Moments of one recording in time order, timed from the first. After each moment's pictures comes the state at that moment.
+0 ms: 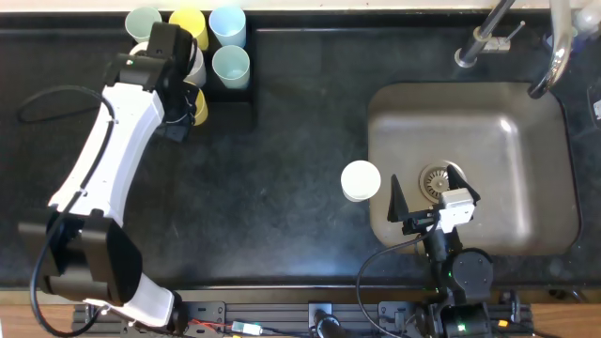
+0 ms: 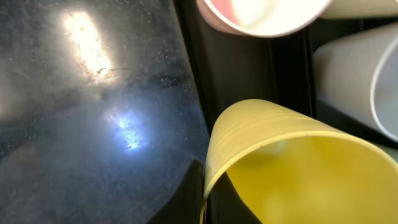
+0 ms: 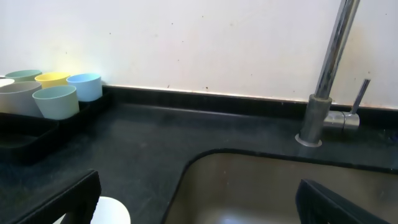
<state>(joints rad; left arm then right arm) -0.13 1.76 1.51 -1.12 -0.19 -1.46 0.14 0.02 0.02 -0.02 -0.06 0.02</state>
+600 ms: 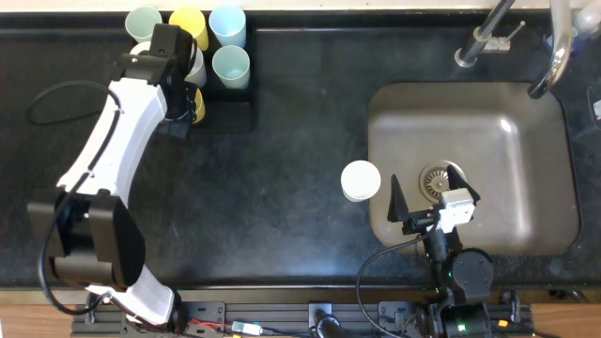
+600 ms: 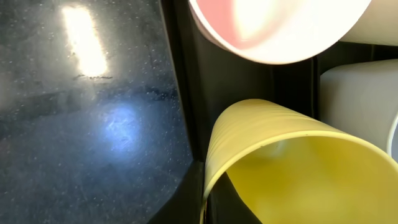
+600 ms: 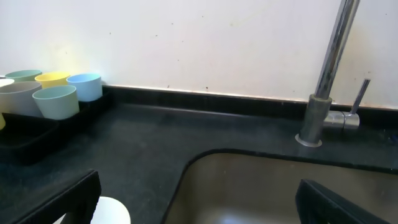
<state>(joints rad) -0.12 1.83 1.50 -1.04 -0.21 -1.52 0.14 0.02 0.02 -0.02 -0.06 0.02</state>
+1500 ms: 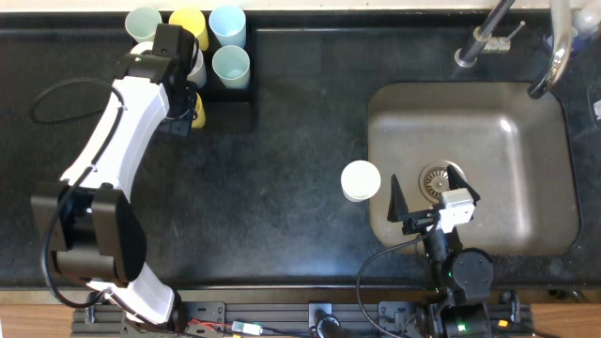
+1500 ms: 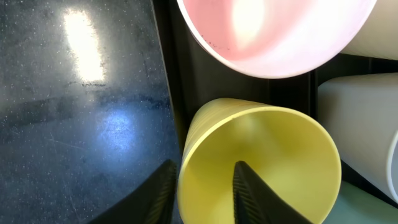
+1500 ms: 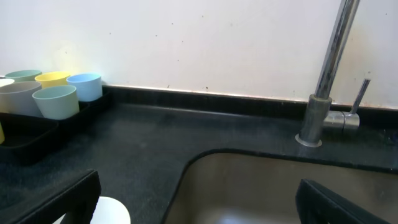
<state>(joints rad) -0.12 1.85 1.50 -1.02 -0.24 -1.54 0.14 0.02 0.02 -0.02 -0.06 0.02</state>
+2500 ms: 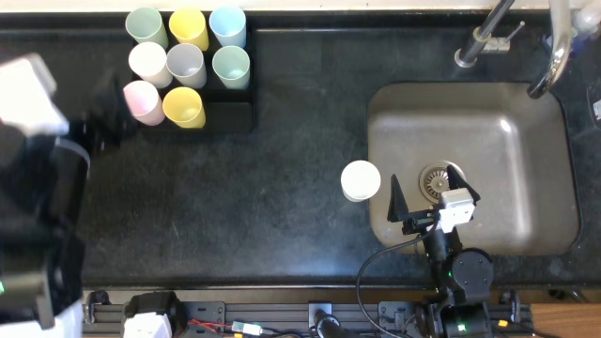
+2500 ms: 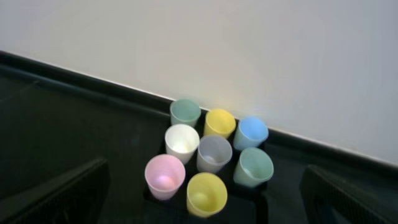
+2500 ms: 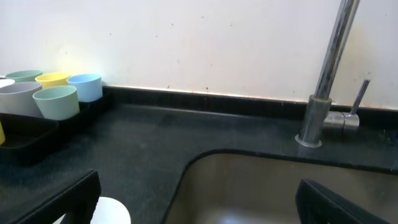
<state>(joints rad) 0.14 0.85 1.20 -0.67 0.05 -0.20 0.14 0.02 0.02 -0.02 -0.06 0.02</state>
